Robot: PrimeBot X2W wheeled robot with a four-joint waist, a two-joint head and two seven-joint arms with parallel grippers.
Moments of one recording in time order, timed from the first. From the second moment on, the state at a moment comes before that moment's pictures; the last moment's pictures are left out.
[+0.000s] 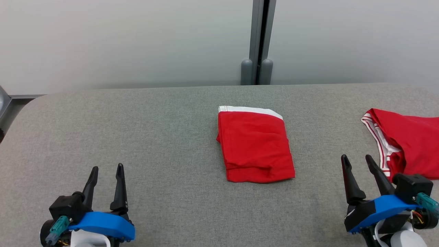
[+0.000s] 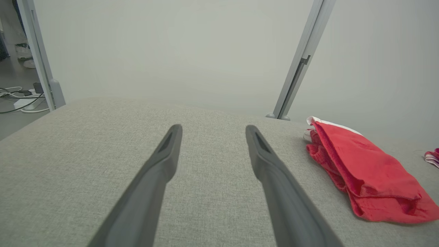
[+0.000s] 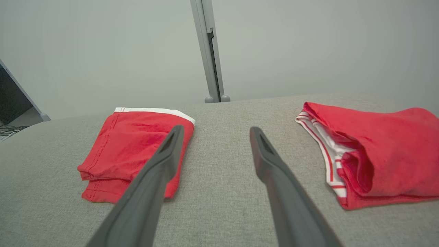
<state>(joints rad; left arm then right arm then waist) -0.13 0.15 -0.07 0.43 -0.34 -0.12 -0.26 -0.11 -0.08 -0.07 0.24 0.22 0.13 -0.07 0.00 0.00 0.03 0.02</state>
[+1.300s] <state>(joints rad) -0.29 0.10 -0.15 0.37 -0.32 -0.13 -0.26 -0.73 -0.05 -0.12 0.87 0.19 0.13 0.45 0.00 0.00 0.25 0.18</state>
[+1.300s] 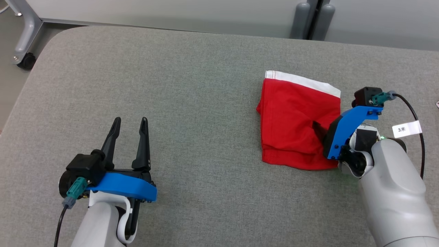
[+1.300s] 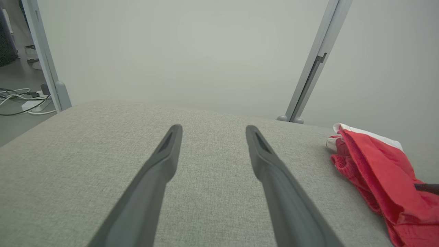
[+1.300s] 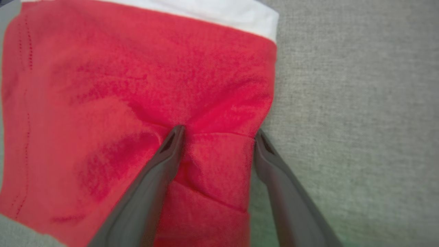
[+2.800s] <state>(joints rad) -0.39 0.23 -0.14 0.20 -0.31 -0.13 -0.22 -1.02 -0.75 0.50 0.69 0.46 0.13 0.30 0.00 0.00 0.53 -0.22</state>
